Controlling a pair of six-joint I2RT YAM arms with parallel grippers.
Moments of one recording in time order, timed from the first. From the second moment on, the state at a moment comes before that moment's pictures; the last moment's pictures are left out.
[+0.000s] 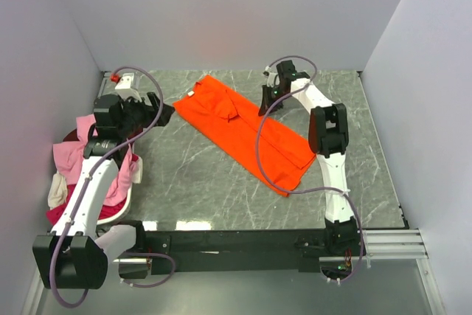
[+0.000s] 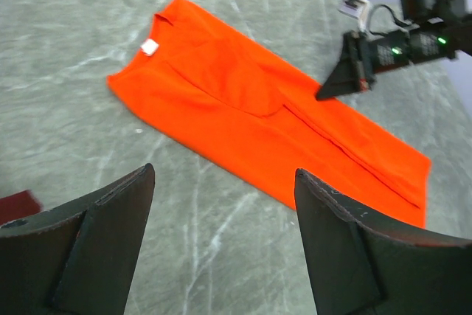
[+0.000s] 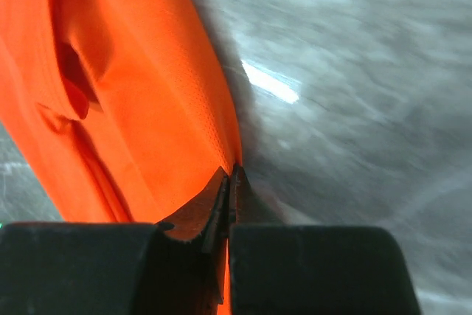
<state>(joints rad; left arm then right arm) -0.02 1.05 0.89 -0.11 0.36 -0.28 0.22 2.50 2.16 -0.79 -0.50 0.08</state>
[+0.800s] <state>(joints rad) -0.26 1.39 0.92 -0.15 0.61 -0.36 -0.06 1.90 1.52 -0.69 -0.31 -0.20</state>
